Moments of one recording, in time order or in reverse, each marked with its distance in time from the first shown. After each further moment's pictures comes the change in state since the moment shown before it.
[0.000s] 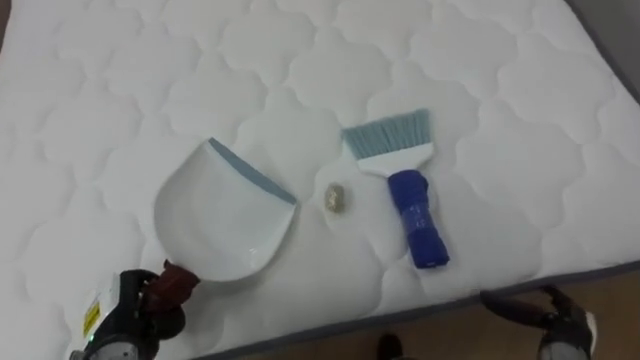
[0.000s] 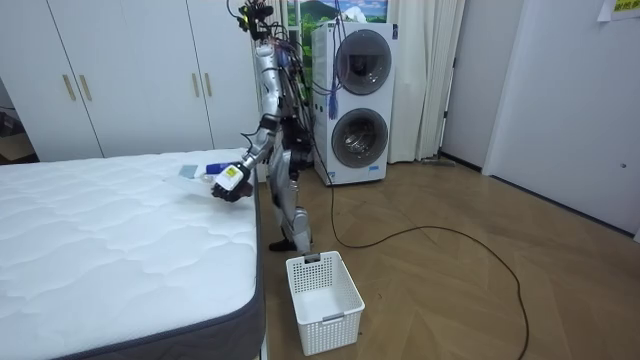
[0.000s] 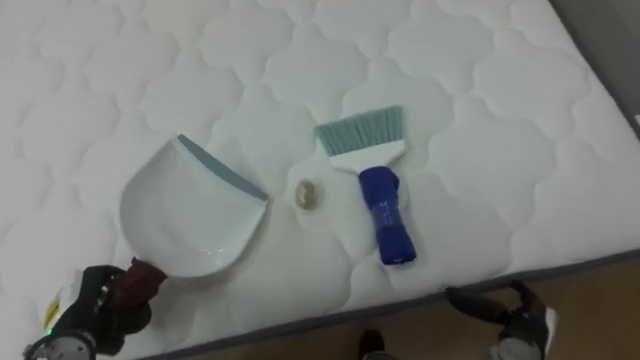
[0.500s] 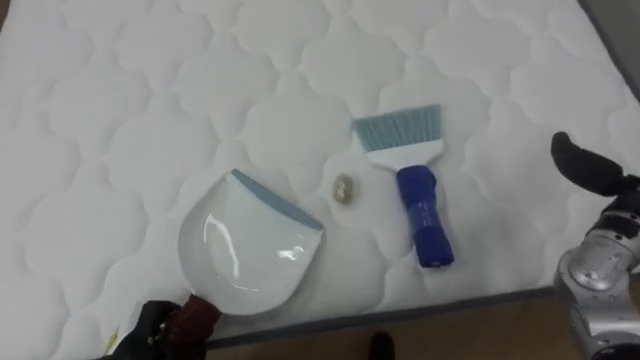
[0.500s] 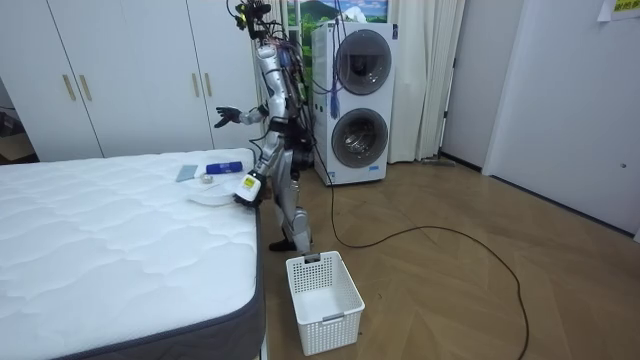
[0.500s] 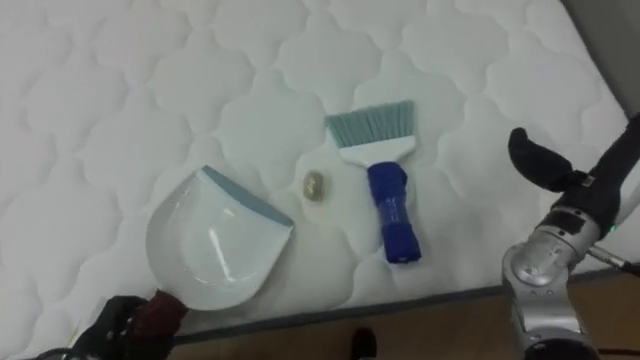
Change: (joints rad) left arm 0.050 0.016 -0.064 -0.006 -0.092 0.004 -0.241; right arm -0.105 -0.113 0.003 -0.305 -0.330 -0.298 -0.390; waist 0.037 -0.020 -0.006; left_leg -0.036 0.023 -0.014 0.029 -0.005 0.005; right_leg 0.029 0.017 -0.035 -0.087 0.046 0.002
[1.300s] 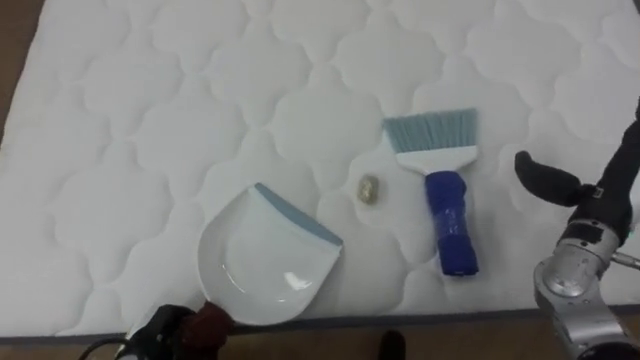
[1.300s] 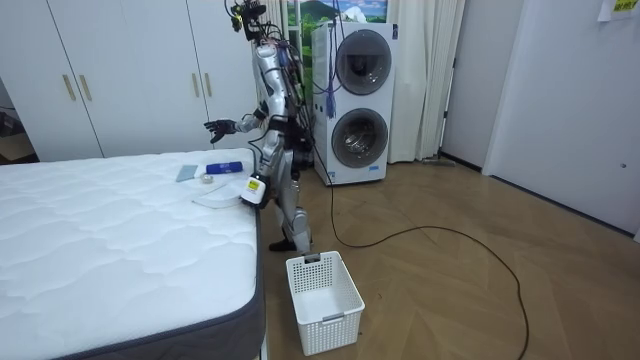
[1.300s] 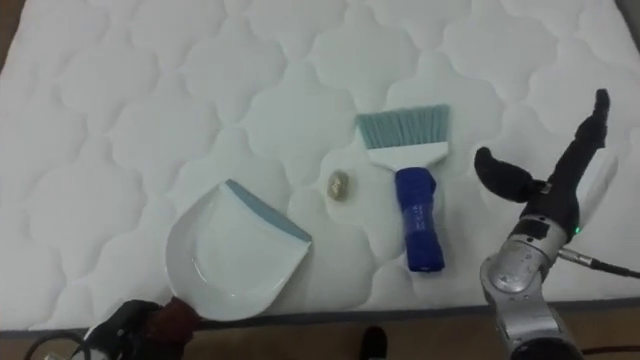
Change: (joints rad) left arm -0.061 0.012 -0.027 0.022 -0.020 0.053 -0.170; right arm -0.034 0.000 0.156 0.154 -0.025 -0.017 0.074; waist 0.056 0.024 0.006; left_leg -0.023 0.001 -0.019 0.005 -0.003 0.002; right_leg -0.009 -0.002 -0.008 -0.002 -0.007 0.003
